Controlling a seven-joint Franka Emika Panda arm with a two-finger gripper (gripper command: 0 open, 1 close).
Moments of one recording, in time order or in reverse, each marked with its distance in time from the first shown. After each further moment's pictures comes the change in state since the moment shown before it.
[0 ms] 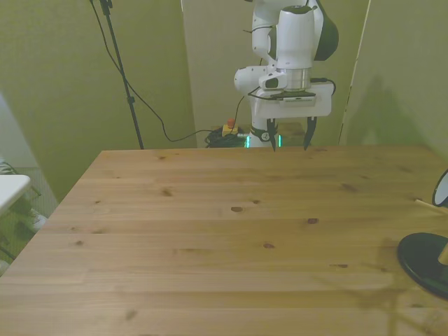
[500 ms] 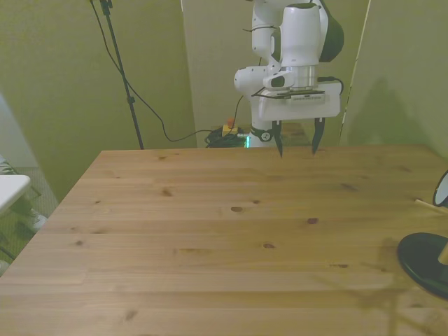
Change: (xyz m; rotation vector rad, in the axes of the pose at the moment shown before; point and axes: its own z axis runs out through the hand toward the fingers) arm 0.024 -0.050 -0.014 0.114 0.090 -0.065
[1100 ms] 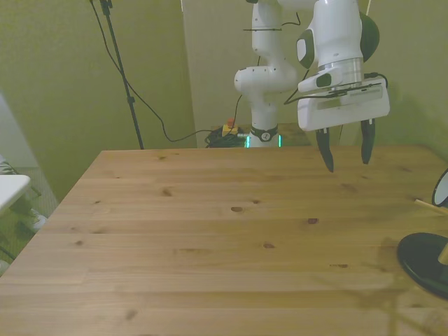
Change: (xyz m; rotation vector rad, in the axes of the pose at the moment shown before) arm 0.014 -0.099 0.004 0.183 0.045 -0.171
